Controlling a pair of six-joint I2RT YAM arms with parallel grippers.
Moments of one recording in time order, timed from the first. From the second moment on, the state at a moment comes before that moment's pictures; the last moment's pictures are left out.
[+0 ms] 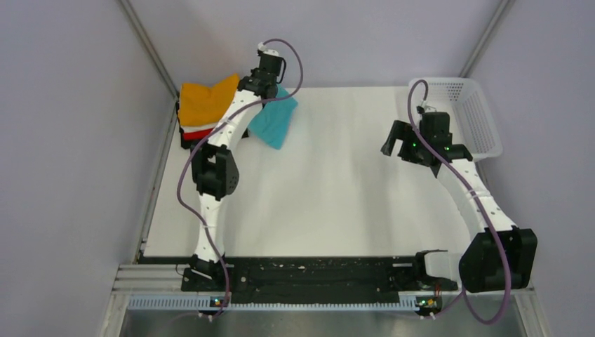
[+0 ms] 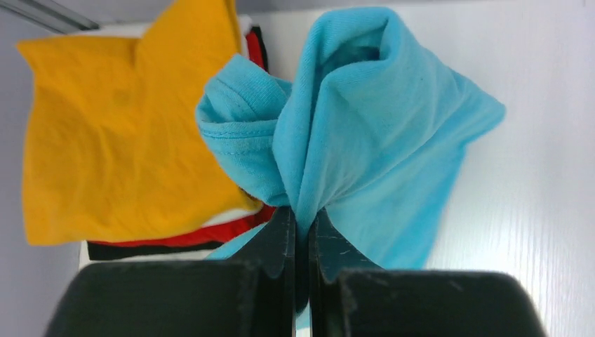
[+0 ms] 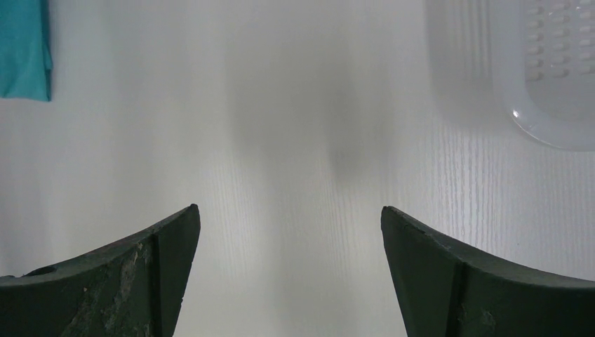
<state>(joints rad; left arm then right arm) -0.36 2.25 2.23 -0.72 -0.51 -0.10 0.08 1.25 1.02 -0.52 -0.10 0.34</state>
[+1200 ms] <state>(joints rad) -0.15 2.13 2.37 -0.58 -0.30 -0.12 0.08 1.26 1.01 -0.52 -0.03 0.34</state>
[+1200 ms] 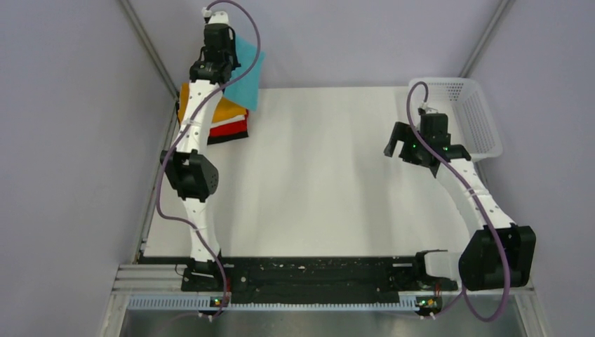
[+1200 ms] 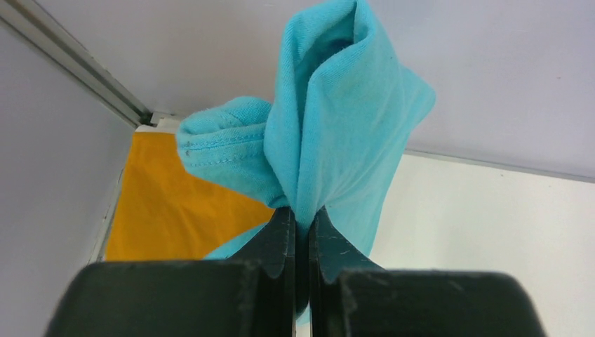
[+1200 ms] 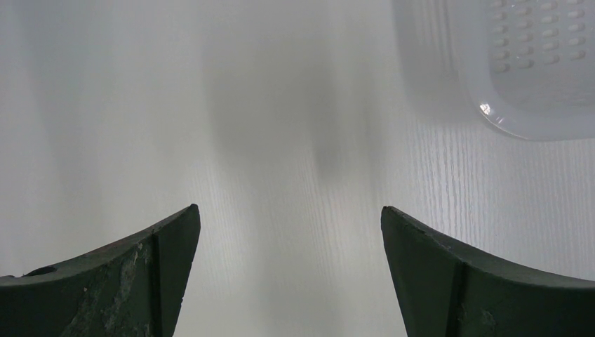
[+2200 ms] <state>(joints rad) 0.16 2.30 2.33 -0.52 -0.06 -0.10 0.08 1.38 1.01 -0.57 0.03 0.34</state>
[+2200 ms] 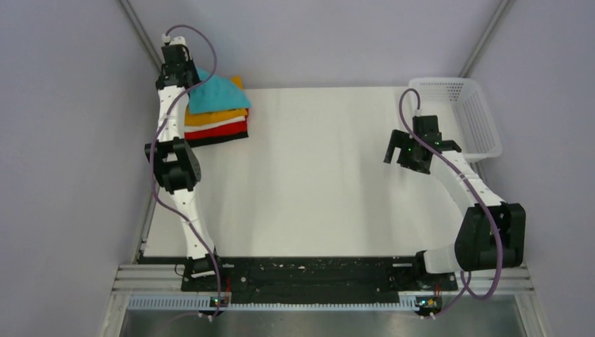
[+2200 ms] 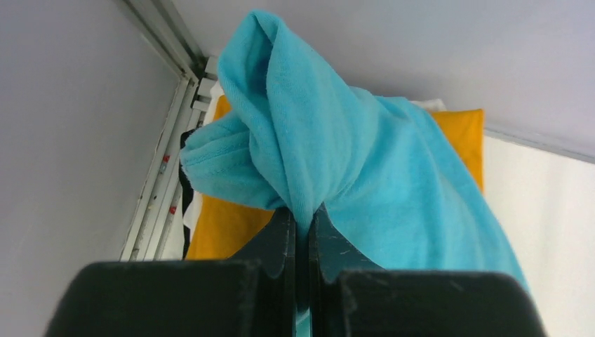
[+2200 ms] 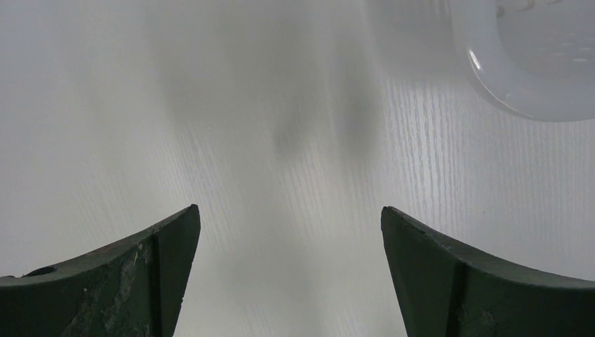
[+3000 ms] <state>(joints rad) 0.22 2.16 2.22 -0.59 -0.01 -0.26 0.08 1.41 1.02 -0.57 0.06 0.34</state>
